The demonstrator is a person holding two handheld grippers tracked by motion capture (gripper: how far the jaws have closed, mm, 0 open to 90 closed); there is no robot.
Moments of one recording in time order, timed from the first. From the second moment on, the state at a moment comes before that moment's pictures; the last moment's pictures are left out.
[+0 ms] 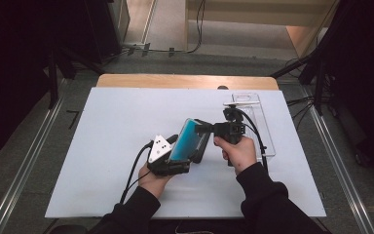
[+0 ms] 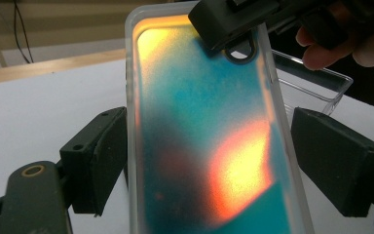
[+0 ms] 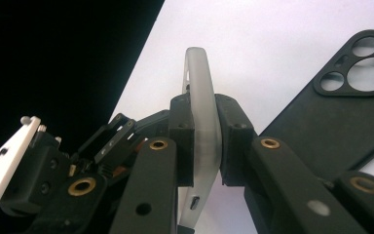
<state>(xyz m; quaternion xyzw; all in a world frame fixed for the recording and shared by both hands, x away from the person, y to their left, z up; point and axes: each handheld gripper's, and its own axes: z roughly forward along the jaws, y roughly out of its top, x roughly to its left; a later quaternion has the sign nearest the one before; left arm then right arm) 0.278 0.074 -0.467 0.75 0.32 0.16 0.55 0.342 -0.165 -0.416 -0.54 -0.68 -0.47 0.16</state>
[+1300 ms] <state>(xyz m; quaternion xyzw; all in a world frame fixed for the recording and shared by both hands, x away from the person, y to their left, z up) 0.299 0.097 -0.425 0.85 0.31 -0.01 0.43 0.322 -0.178 -0.393 -0.42 -0.78 -0.47 0.02</state>
